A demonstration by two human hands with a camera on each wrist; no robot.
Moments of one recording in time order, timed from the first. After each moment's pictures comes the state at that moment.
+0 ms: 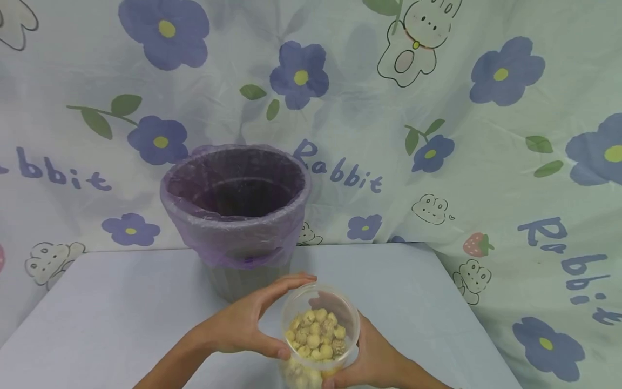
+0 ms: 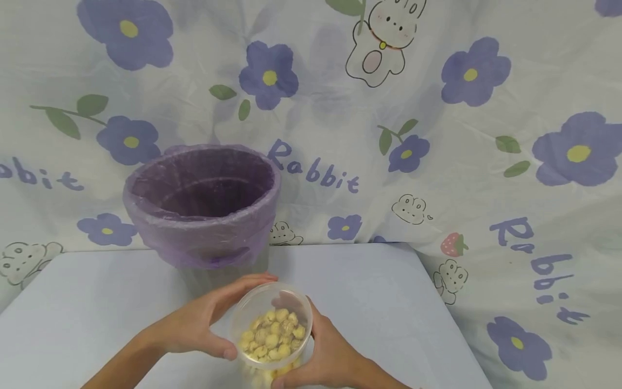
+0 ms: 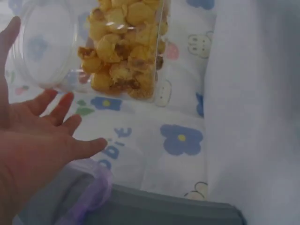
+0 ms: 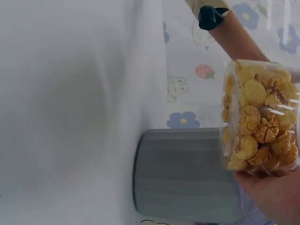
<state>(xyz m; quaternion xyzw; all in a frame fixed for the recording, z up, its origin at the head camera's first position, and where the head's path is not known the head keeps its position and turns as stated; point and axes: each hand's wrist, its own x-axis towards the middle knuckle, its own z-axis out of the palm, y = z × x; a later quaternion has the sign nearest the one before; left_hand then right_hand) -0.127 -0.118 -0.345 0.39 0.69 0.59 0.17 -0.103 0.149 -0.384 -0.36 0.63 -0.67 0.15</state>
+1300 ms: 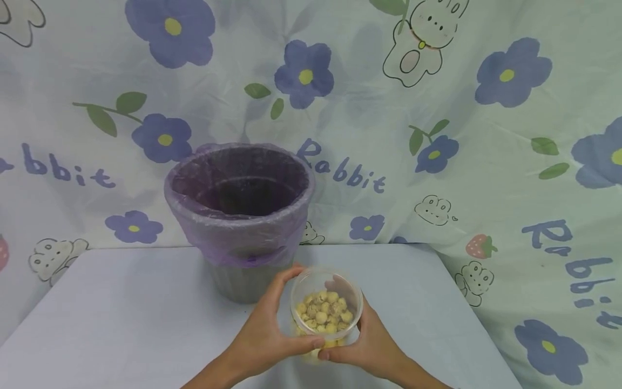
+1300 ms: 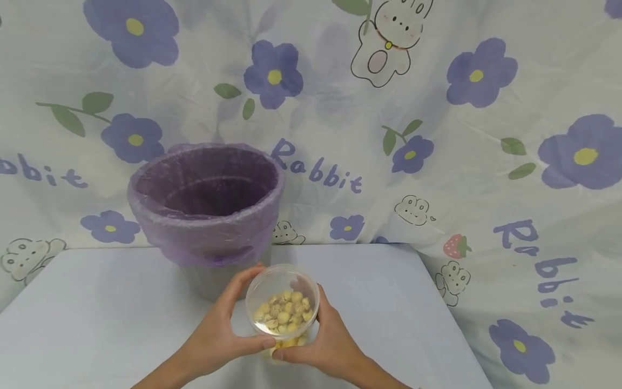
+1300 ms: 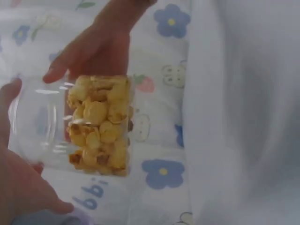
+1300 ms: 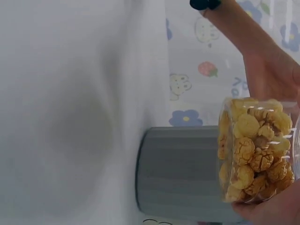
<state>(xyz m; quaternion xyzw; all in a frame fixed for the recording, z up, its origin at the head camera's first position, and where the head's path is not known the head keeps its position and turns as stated) -0.095 -0.080 -0.357 0.22 0.76 0.61 -0.02 -0.107 0.145 -0.385 -0.26 0.73 -0.62 0.06</state>
